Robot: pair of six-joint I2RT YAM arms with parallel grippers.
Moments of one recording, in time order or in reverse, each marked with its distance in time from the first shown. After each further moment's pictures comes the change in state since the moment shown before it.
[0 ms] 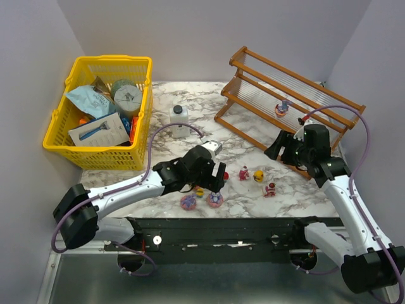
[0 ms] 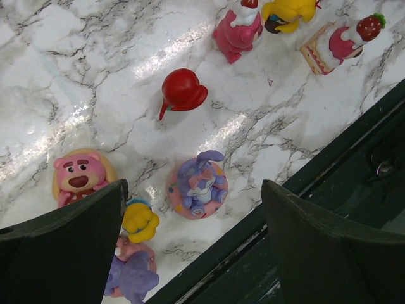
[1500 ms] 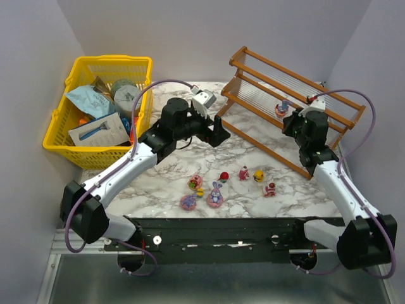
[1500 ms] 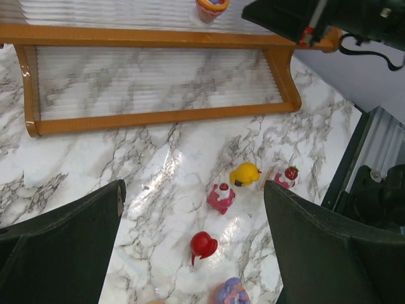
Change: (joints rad) left arm 0.321 0.090 0.306 0.240 0.402 0.262; right arm -0.042 0.227 -0.033 0.661 0.282 -0.154
